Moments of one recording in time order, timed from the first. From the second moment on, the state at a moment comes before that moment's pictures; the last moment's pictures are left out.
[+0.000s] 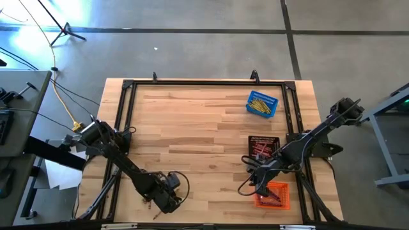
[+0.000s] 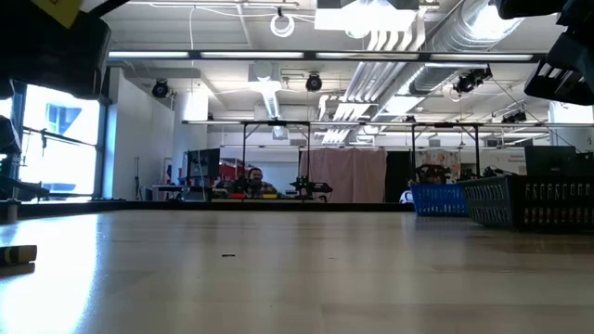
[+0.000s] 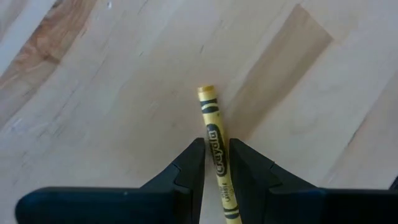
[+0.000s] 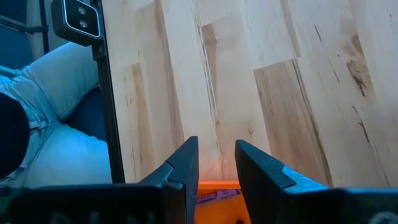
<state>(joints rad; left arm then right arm) -0.76 1.86 1.08 -0.51 -0.20 -1.36 0.62 1.34 0.82 -0.45 0.00 0.88</state>
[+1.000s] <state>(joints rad) -0.42 1.72 1.15 -0.62 -0.63 -0.68 0.44 1.34 0.92 -0.49 0.20 0.77</state>
